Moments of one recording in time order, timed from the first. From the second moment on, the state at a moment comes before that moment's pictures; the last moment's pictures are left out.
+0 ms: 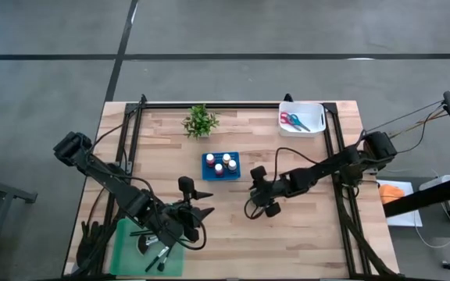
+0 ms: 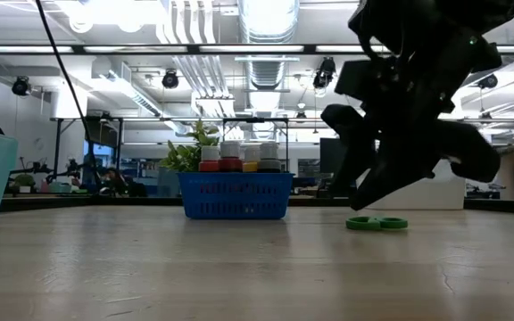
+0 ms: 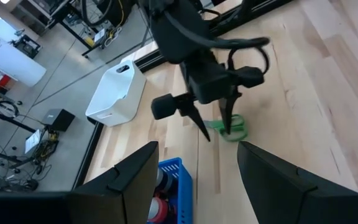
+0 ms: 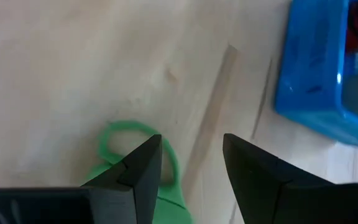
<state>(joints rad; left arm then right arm) -0.64 1.54 1.20 -0.40 -0.88 0.00 0.26 1.67 0.78 -0.07 0.23 -0.26</state>
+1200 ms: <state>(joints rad) -0.64 1.54 1.20 -0.40 -0.87 0.00 0.20 1.80 0.75 0.01 0.17 -0.18</state>
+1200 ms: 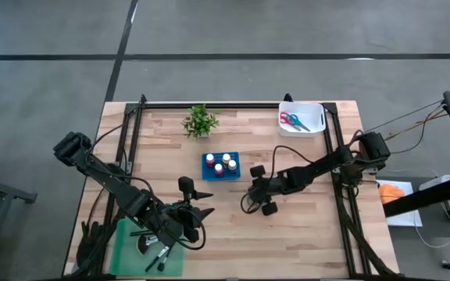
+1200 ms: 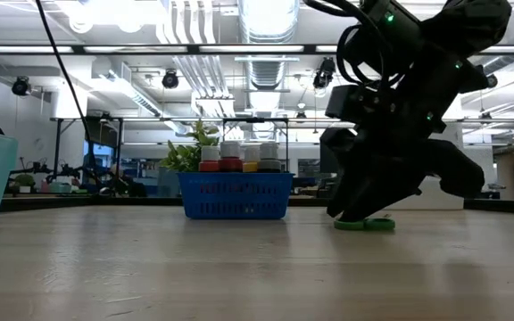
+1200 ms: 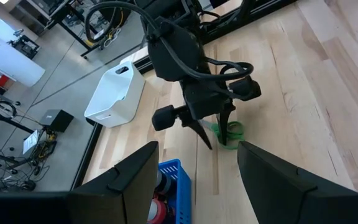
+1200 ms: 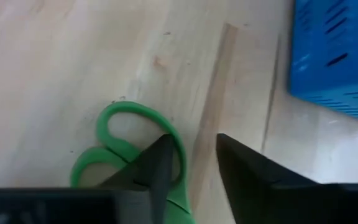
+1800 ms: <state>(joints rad) -0.64 1.54 1.20 -0.40 -0.87 0.00 0.23 1.64 0.73 -0.10 0.21 -0.18</state>
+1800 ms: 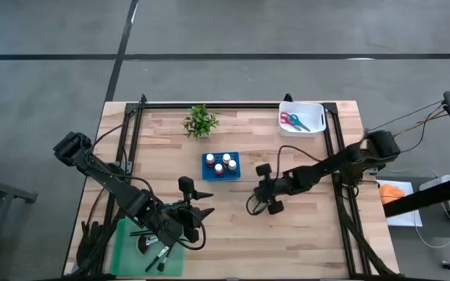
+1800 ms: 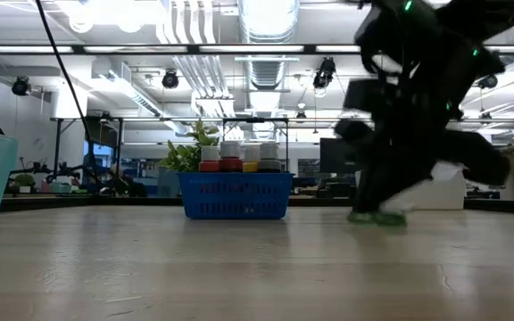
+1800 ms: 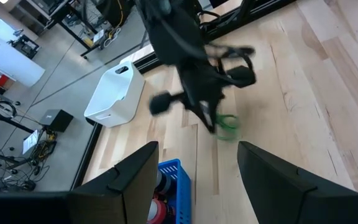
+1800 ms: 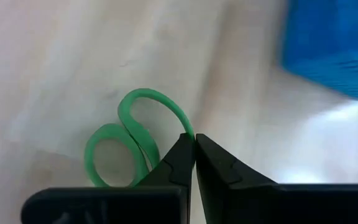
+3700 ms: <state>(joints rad) -0.63 1.54 1.20 -0.39 -0.86 0.00 -0.72 1.39 0.56 0.08 0.55 -0.57</state>
